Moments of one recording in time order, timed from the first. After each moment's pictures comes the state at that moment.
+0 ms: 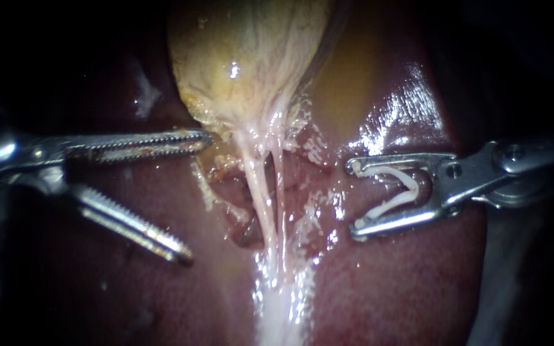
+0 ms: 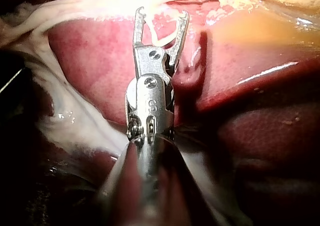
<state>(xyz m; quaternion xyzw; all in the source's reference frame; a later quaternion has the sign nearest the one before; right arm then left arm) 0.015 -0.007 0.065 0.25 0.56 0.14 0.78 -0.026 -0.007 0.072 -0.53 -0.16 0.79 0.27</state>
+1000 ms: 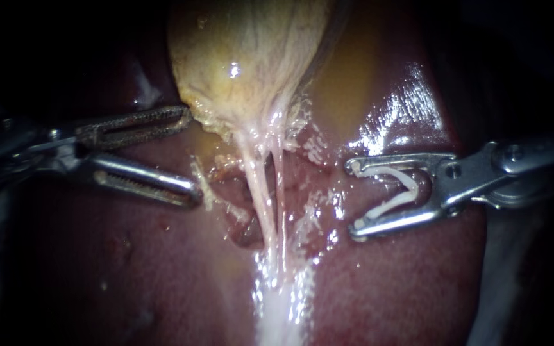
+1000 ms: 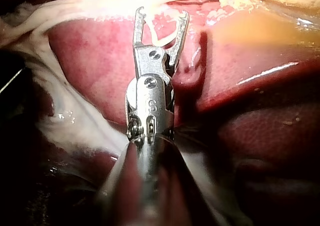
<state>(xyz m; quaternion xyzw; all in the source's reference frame) 0.015 -0.007 0.065 0.25 0.56 0.14 0.78 -0.023 -0.007 0.082 -0.46 -0.23 0.72 0.46</state>
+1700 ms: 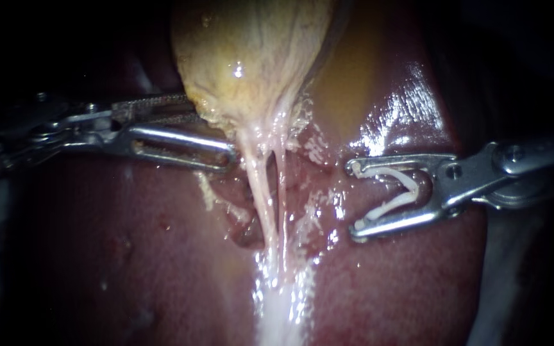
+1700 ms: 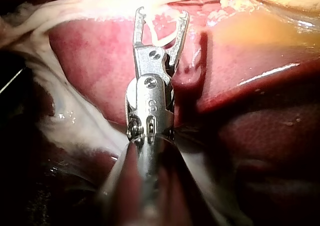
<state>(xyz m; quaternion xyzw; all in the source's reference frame) 0.015 -0.007 0.065 0.25 0.56 0.14 0.78 -0.025 -0.004 0.083 -0.45 -0.25 0.71 0.49</state>
